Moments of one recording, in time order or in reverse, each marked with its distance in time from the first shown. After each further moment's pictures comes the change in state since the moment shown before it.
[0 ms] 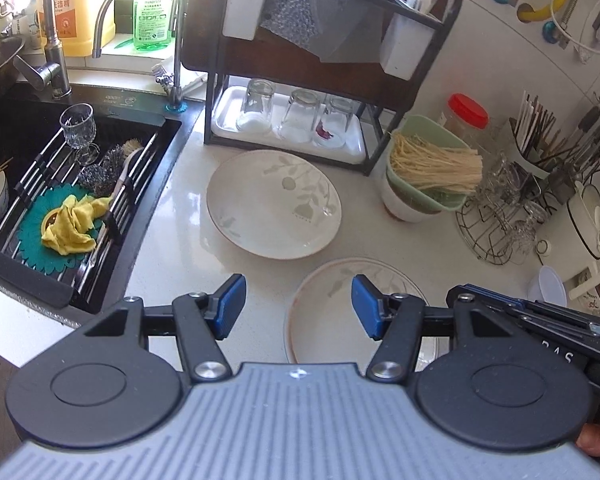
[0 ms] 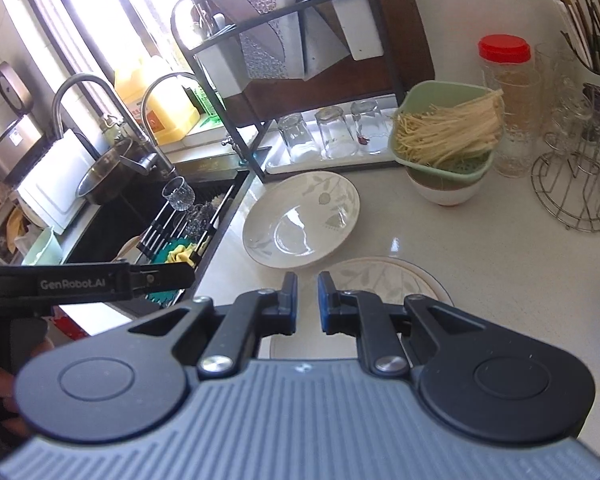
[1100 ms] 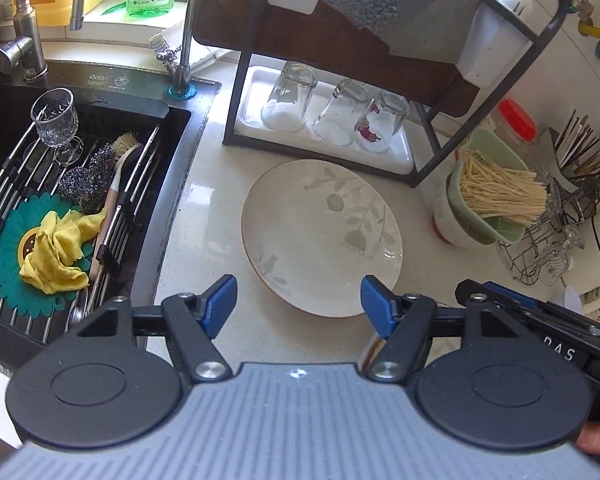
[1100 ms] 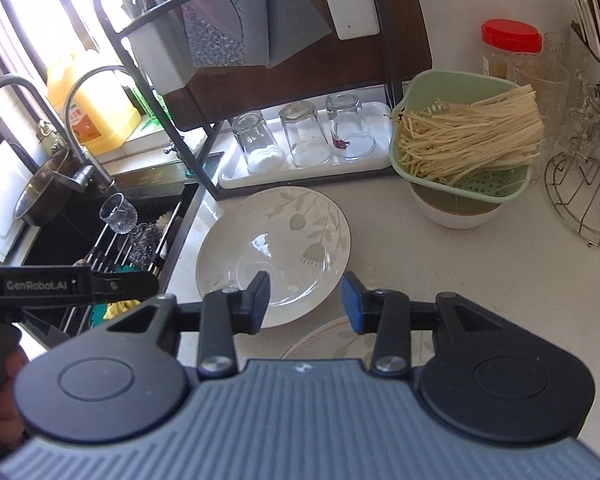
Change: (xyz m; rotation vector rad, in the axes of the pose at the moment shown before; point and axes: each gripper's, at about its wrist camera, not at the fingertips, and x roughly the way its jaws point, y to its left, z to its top) left arm 0.103 0.082 0.073 -0.017 0.120 -0.057; right arm 0.105 0.013 0.037 0.061 0.024 -0.160
